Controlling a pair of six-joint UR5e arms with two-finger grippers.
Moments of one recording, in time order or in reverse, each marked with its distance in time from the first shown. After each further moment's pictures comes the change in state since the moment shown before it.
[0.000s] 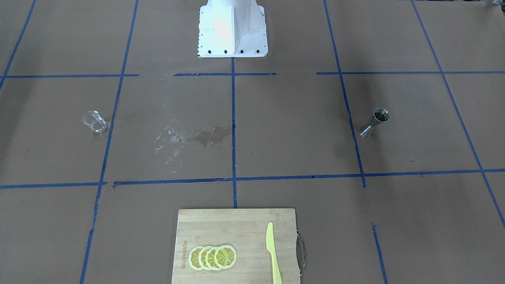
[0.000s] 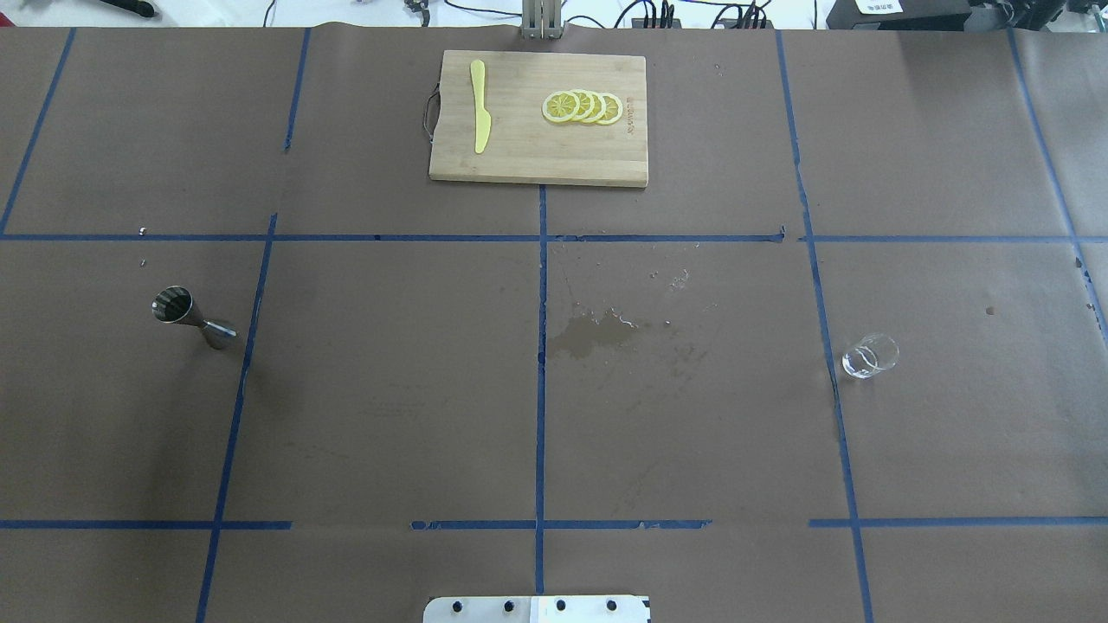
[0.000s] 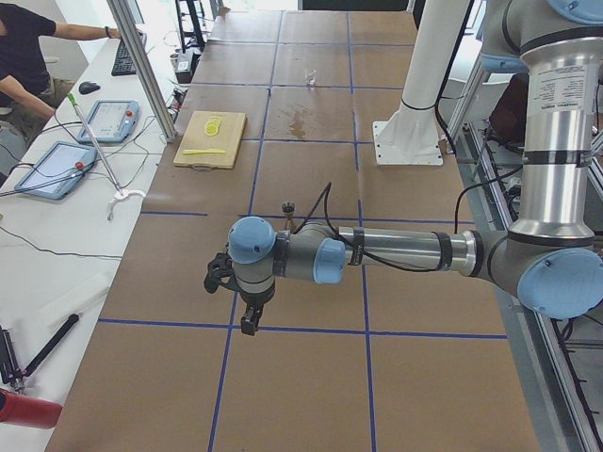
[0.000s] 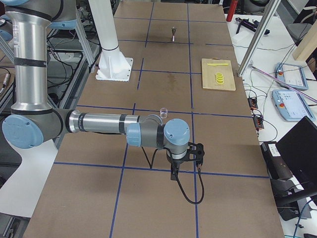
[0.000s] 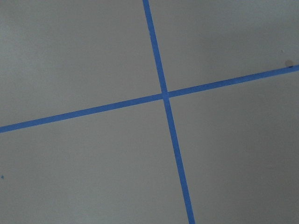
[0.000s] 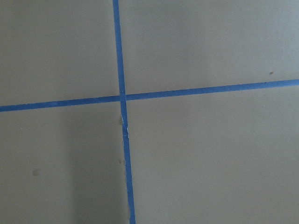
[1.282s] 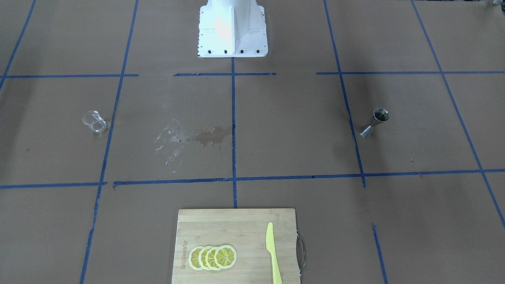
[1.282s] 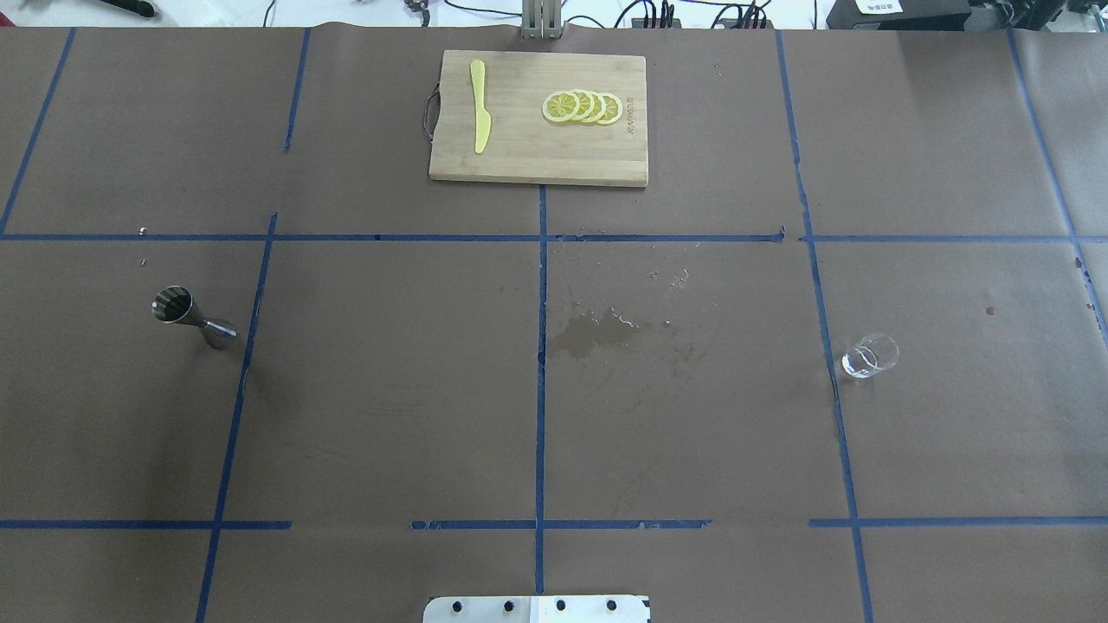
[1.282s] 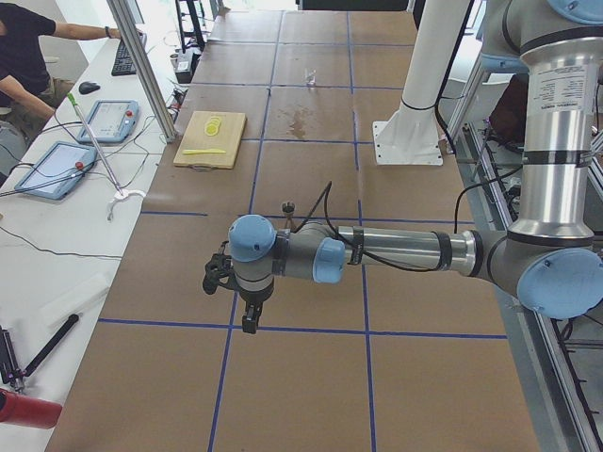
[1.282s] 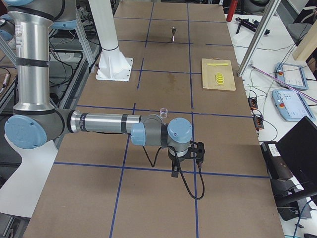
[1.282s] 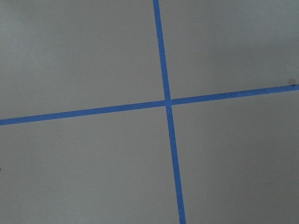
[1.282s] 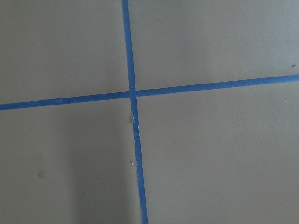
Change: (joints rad) left arm 0.000 -0.001 -0.002 -0.018 -0.003 -0.104; right arm -0.037 0.001 -0.007 0.012 0.002 0.042
